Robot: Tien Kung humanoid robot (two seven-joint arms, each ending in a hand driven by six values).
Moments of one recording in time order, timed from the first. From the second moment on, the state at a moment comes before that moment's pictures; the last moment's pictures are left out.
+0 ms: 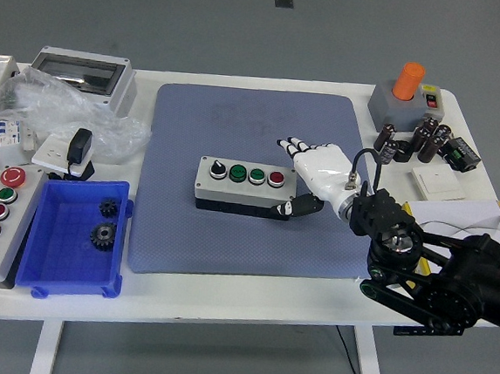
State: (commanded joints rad) left arm 0.05 0.26 -0.02 -0.20 0.15 -0.11 0.20; right arm 0.80 -0.37 0.21 1.24 -1.97 -0.25 -0.43
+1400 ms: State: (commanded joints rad) left arm 0.06 0.27 0.00 -0.20 0.12 -0.11 0.21; right arm 0.81 -0.52 0.26 1.66 -1.99 0.11 -0.65
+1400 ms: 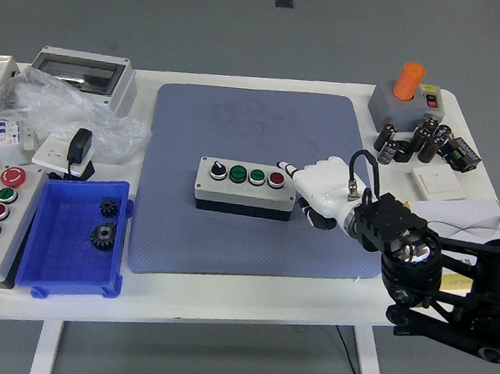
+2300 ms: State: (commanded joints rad) left arm 0.06 0.27 0.00 -0.20 0.12 -0.11 0.22; right arm 0.80 -0.50 0.20 1.62 -1.96 0.10 -0.65
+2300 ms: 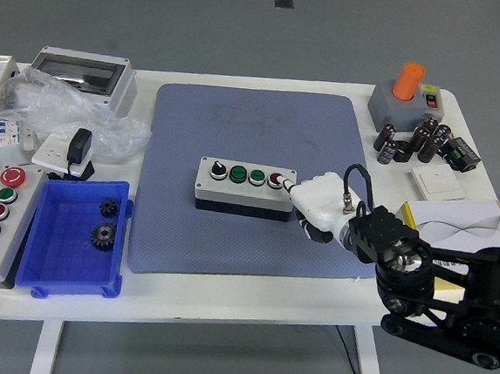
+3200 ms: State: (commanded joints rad) left arm 0.06 0.26 -0.01 -0.20 0.12 -0.11 0.22; right arm 0.65 -0.53 0.51 1.60 -1.68 -0.31 -0.38
